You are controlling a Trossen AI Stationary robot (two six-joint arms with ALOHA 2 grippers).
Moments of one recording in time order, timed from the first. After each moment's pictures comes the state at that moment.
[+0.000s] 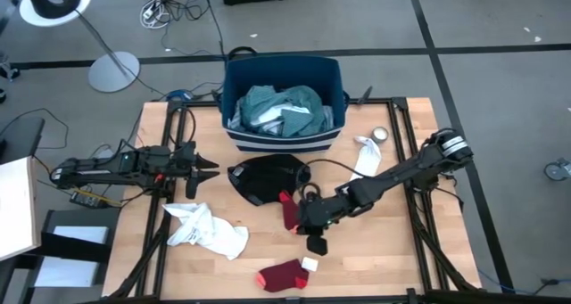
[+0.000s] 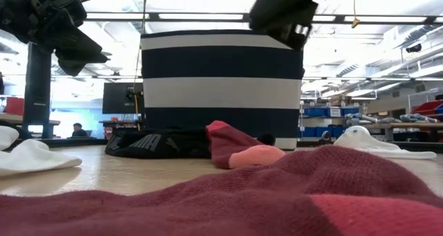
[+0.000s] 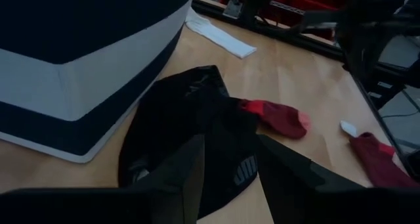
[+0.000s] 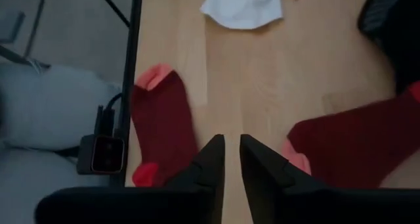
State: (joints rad) left arm 0.01 0.22 0.32 -0.44 -0.09 -0.32; right arm 0.39 1.70 1.23 -0.30 0.01 0.54
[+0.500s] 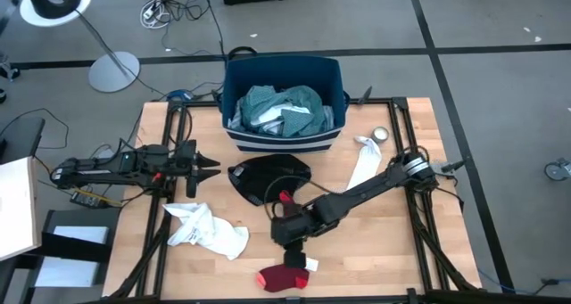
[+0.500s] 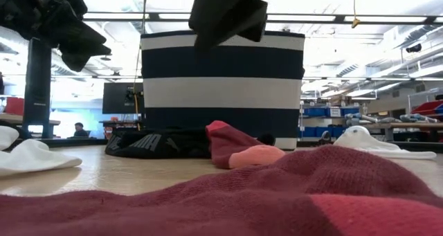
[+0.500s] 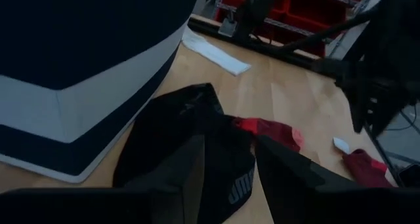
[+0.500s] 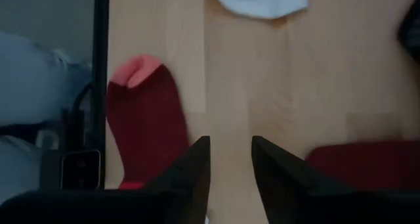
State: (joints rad) left arm 0.01 0.22 0.32 -0.38 -0.09 -0.32; right arm 0.41 2.08 1.78 -0.72 0.01 0.47
